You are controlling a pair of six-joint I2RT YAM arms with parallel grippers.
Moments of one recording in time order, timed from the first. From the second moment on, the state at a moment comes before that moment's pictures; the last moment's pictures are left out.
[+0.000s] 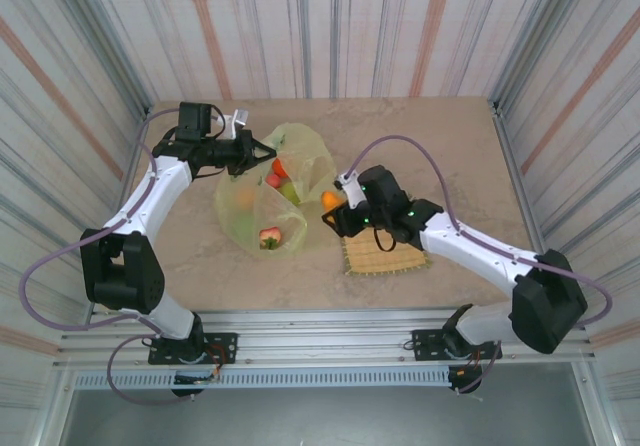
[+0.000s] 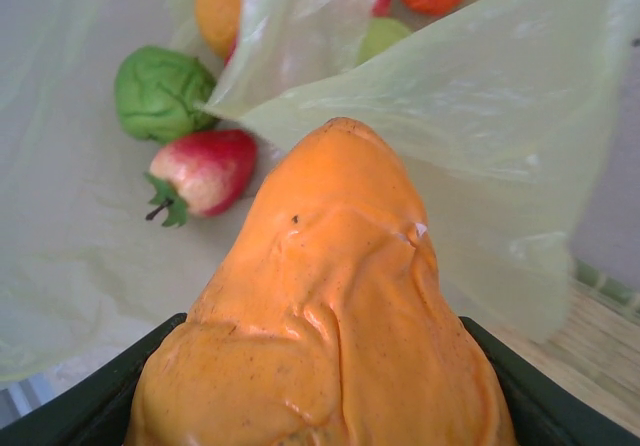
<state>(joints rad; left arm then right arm) -0.15 1.57 1.33 -0.53 0.87 -0.57 0.74 1.35 0.92 -0.29 -0.17 0.16</state>
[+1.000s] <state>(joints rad) -0.15 1.57 1.33 -0.53 0.87 -0.57 0.86 1.85 1.20 -0.02 -0.10 0.20</state>
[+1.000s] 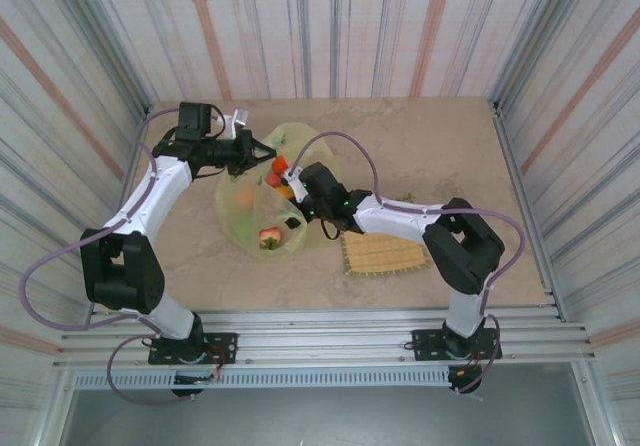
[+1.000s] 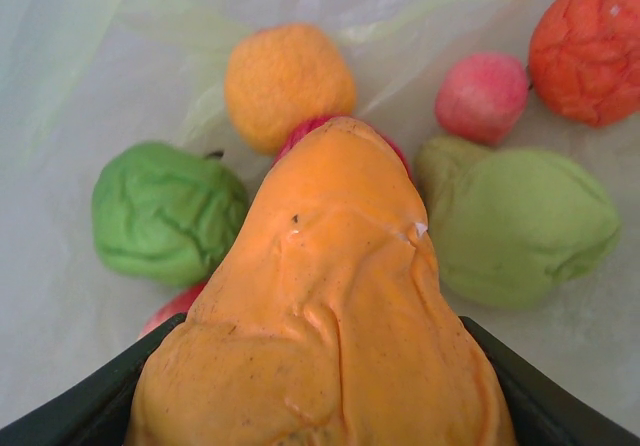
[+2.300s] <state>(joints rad) -0.15 1.57 1.33 -0.53 0.87 -0.57 0.86 2.13 1.44 0.15 0.14 0.52</state>
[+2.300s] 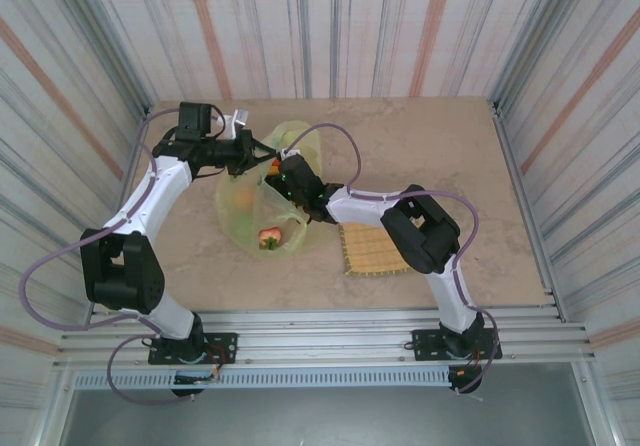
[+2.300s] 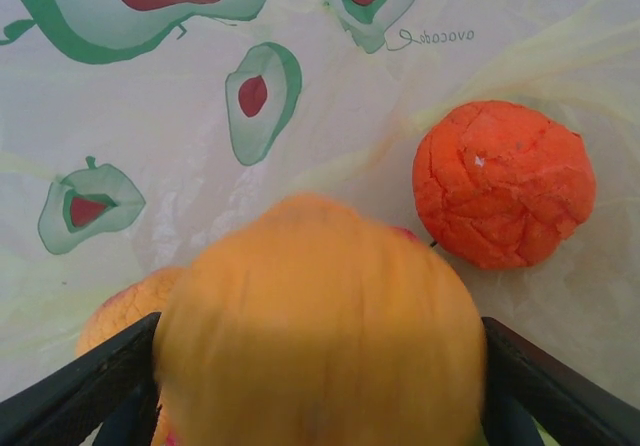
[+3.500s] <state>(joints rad) -0.15 1.57 1.33 -0.53 0.87 -0.57 0.86 1.73 1.05 0.10 0.02 0.36</state>
